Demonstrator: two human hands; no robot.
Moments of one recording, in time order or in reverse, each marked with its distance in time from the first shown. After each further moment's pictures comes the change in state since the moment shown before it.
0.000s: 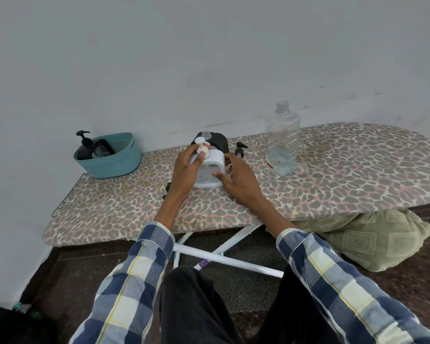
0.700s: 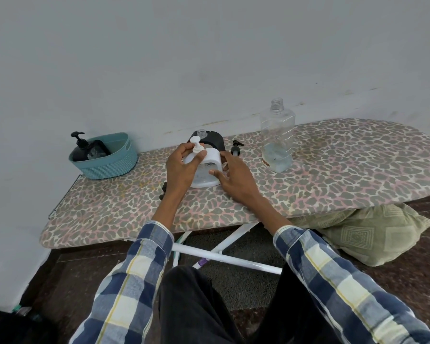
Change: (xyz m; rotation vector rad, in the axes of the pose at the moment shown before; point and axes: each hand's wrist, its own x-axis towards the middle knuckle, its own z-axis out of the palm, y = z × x) left_hand 0.001 0.002 0.004 0.050 0.165 -0.011; right_hand 0.000 0.002 0.002 0.017 -0.007 -0.005
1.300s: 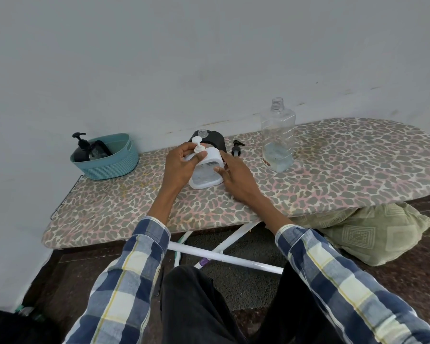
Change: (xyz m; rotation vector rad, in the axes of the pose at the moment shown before) left_hand 0.012 0.001 -0.011 0.033 -0.115 0.001; right_hand 0.003 0.001 0.001 0.020 -0.058 -0.020
